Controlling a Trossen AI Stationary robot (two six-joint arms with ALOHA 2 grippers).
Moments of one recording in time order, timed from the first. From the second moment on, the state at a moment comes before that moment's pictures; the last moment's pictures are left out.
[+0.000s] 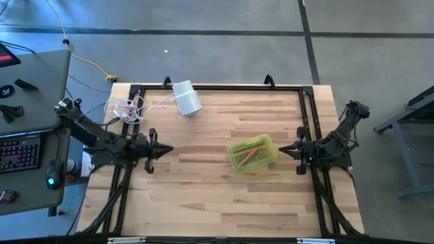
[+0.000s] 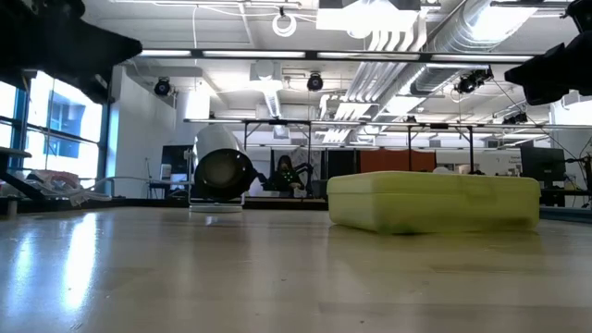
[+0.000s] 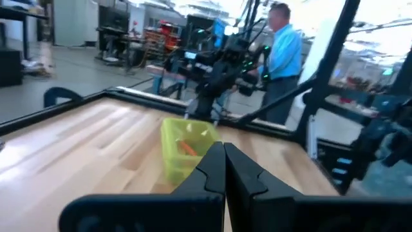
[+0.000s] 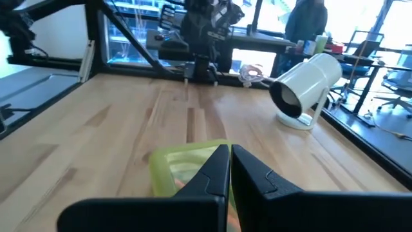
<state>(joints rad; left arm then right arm) -0.58 0.43 0.02 0.50 -0.66 -0.18 0.80 0.06 0.10 -0.19 0.87 0.02</state>
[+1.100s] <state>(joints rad) -0.58 0.43 0.02 0.19 -0.61 -0.21 0.80 0.06 0.10 -0.19 0.80 0.02</state>
